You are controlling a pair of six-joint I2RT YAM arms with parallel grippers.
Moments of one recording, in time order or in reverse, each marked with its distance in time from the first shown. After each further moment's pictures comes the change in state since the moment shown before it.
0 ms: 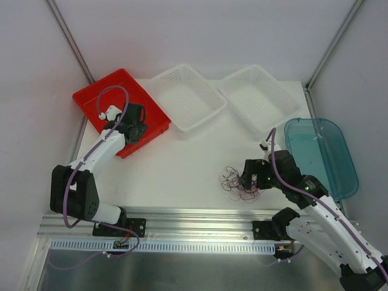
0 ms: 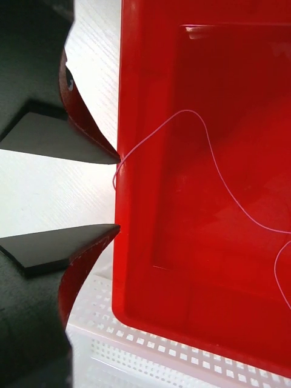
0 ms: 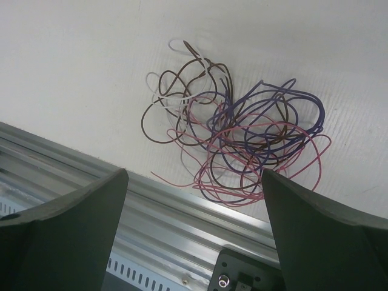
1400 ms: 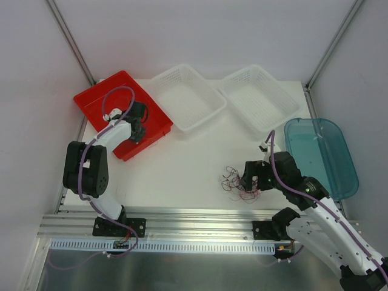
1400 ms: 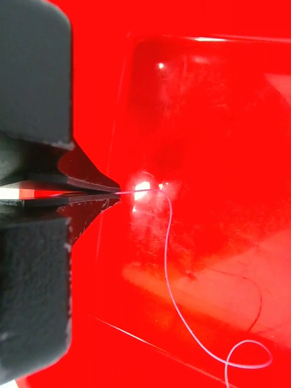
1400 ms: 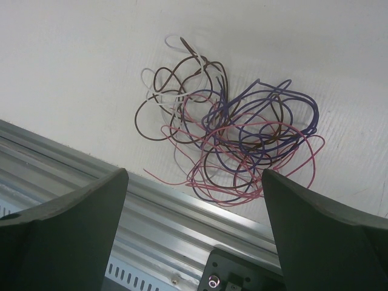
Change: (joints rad) left arm 0.040 0.235 0.064 -0.026 -0.032 -0.025; right arm 0.000 -0.018 -0.017 -0.001 0.003 -0.047
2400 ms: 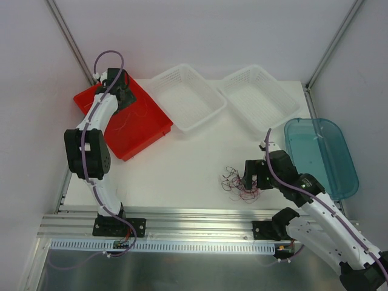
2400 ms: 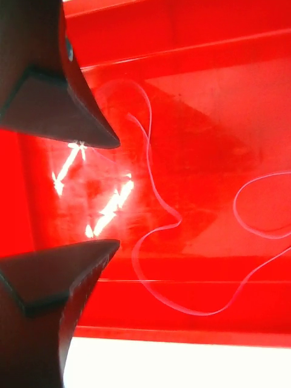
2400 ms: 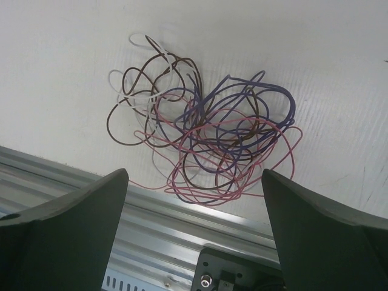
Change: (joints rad) left arm 0.189 0.228 0.524 -0.045 0.089 0.549; right arm 0.000 0.048 0.000 -0.015 0.074 0.019
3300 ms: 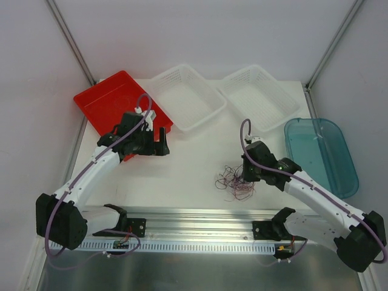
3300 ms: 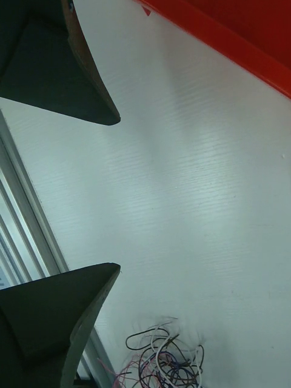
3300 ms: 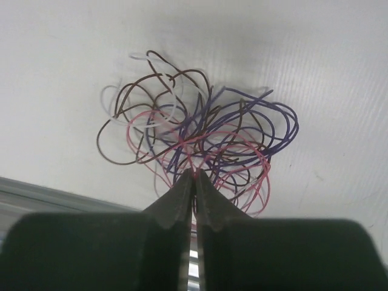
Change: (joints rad) left arm -0.335 -0.705 -0.664 -0.022 0.499 0.289; right arm 0.096 0.304 0.039 0.121 0.097 0.129
